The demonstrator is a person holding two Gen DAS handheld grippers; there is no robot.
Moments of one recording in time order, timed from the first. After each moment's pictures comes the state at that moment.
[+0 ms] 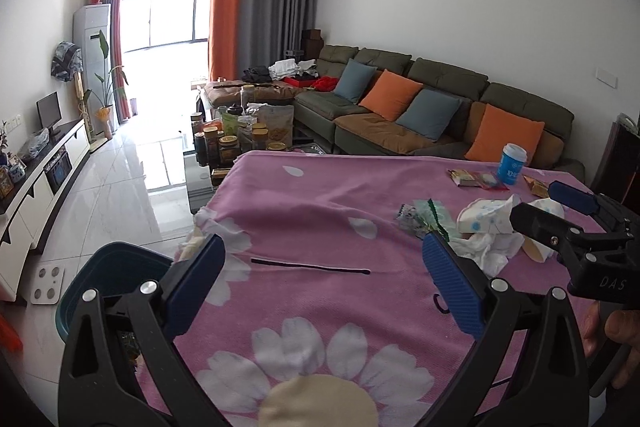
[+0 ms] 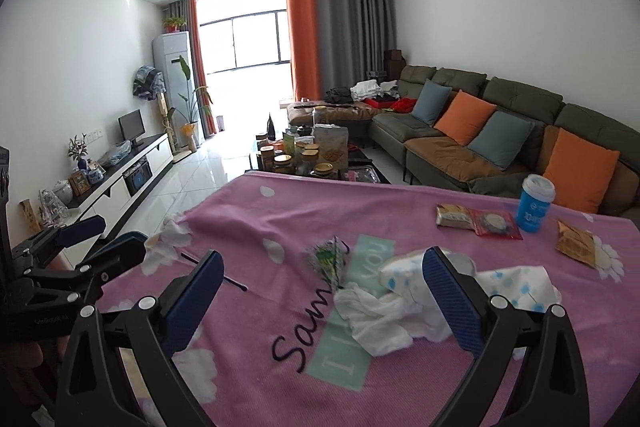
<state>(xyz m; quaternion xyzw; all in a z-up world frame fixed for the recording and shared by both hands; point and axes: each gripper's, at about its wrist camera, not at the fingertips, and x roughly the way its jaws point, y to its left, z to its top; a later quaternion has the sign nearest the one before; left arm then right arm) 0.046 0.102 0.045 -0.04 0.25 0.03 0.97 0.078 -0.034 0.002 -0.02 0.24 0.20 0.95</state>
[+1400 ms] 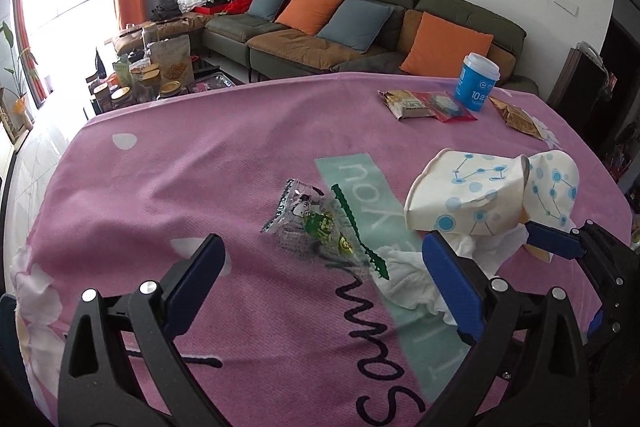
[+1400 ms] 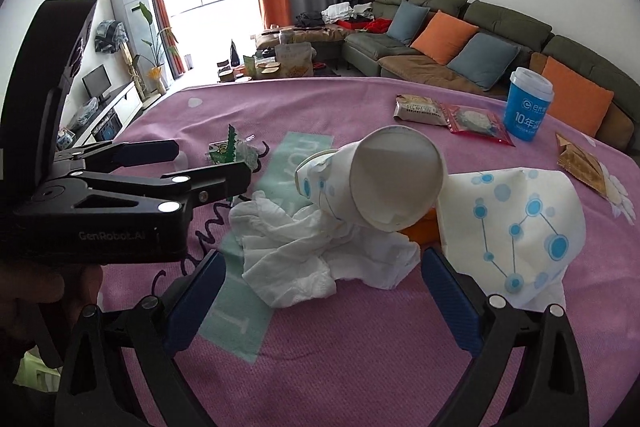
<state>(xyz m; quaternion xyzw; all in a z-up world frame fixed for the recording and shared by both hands) 0.231 0.008 -0.036 -0.01 0.40 -0.11 0.91 0.143 -0.067 -0.071 -0.03 0.39 0.16 0.91</state>
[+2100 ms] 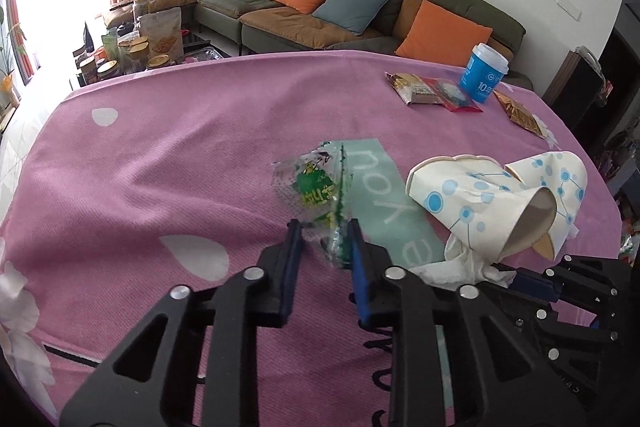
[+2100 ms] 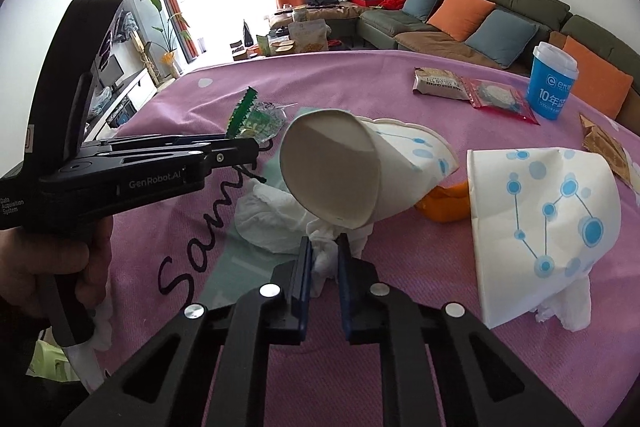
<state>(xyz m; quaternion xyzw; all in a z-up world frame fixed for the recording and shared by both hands) 0.248 0.019 -0.054 -0.04 0.43 -0.13 0.89 0.146 -0.070 -0.077 -0.01 0.42 0.20 0.88</state>
